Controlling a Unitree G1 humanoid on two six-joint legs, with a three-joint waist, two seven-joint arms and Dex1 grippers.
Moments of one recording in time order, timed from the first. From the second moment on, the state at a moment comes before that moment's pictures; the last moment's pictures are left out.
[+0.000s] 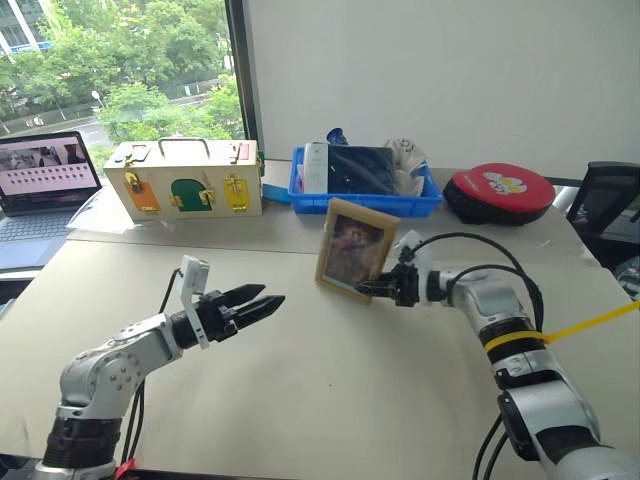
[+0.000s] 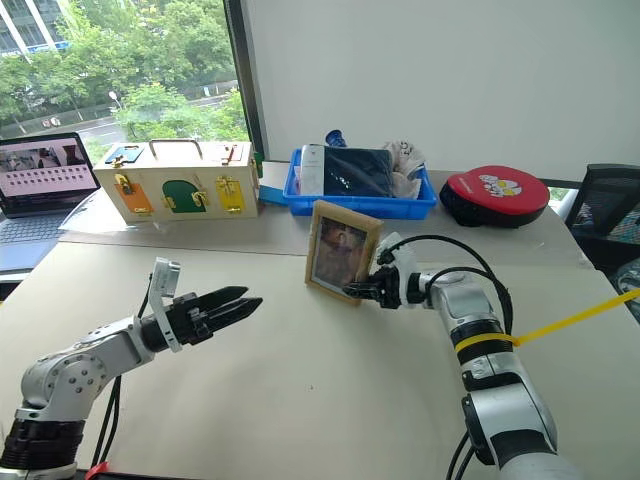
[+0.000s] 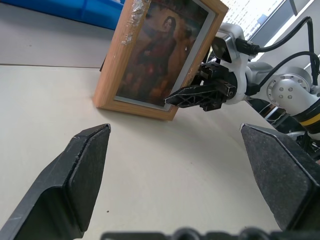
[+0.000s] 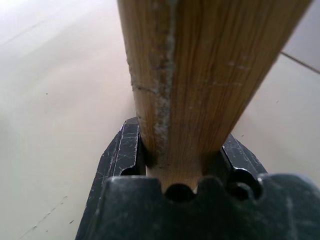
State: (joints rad) left arm -0.28 0.61 0.18 -0.18 -0.94 0.79 -0.71; right arm -0.85 -0.46 0.13 0.58 0.29 0.58 1.06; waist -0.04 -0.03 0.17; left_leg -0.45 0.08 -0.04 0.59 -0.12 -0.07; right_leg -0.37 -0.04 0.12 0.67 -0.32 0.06
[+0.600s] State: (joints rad) left arm -0.28 0.60 0.17 -0.18 -0.88 0.79 -0.72; right arm -0.79 -0.46 0.15 0.43 0.32 0.74 1.15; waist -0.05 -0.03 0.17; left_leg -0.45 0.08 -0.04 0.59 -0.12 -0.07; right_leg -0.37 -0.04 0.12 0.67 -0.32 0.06
